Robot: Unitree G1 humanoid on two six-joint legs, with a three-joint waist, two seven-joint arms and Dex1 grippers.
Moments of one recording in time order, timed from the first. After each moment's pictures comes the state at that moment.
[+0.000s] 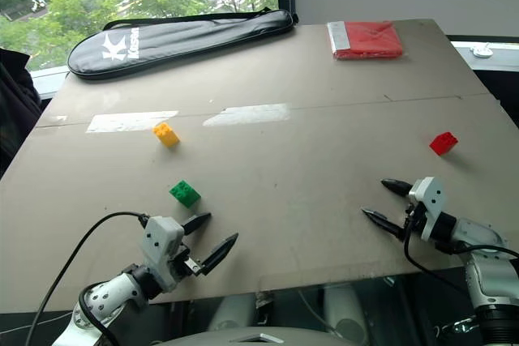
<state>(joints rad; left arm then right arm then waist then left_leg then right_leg) 0.52 0.46 0.05 -0.54 -0.34 0.21 -0.59 0.05 -0.60 -0.16 0.09 0.38 -0.03 1.04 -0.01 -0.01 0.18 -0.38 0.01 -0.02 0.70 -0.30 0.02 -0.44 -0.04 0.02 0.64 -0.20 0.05</state>
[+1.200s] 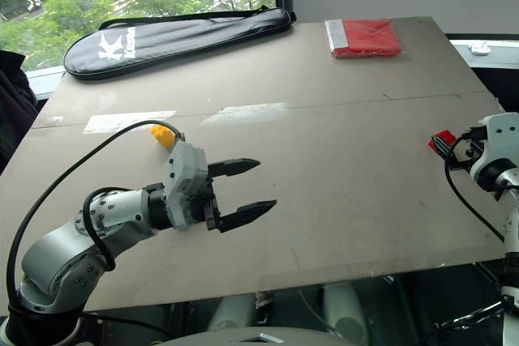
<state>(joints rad) -0.12 0.70 0.01 -0.76 -0.74 0.71 -0.67 -0.29 -0.74 -0.35 0.22 0.32 0.42 0.54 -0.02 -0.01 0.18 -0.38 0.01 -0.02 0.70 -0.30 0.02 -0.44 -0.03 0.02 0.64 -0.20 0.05</state>
